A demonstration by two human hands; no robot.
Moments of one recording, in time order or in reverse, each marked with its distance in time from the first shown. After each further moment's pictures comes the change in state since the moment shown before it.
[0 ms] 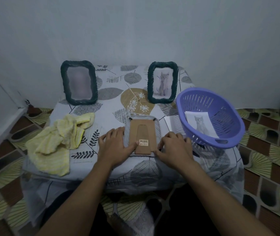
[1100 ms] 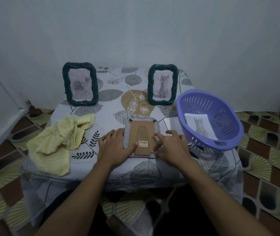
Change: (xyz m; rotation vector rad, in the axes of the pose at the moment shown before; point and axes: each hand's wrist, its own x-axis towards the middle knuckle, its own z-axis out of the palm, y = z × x) left_hand -0.001 0.001 -0.001 -0.020 -0.011 -0.007; right_hand 0.016 0.004 0.003 -0.024 -0.048 -0.114
